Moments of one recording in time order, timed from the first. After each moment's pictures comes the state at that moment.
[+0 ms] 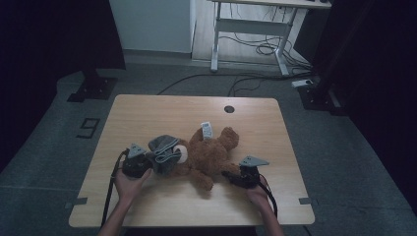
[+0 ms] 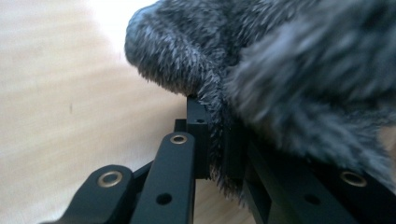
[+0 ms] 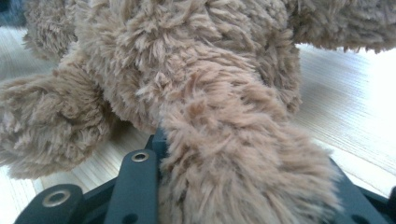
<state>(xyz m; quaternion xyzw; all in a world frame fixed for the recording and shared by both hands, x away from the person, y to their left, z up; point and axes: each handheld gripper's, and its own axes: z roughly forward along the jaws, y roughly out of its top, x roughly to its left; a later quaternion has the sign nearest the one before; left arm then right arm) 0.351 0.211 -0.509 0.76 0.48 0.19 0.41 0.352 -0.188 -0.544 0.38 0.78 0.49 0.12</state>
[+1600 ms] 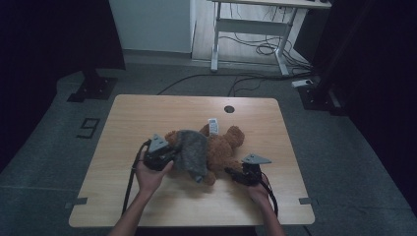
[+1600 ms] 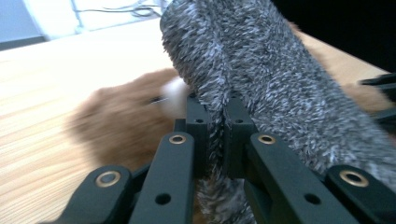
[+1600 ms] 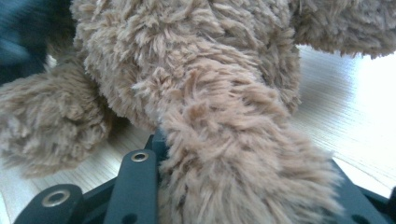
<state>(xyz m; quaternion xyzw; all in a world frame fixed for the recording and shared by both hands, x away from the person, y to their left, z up) 0.354 0.159 -0.461 0.76 0.41 0.22 0.46 0.360 -0.196 -0.547 0.40 0.77 0.48 0.14</state>
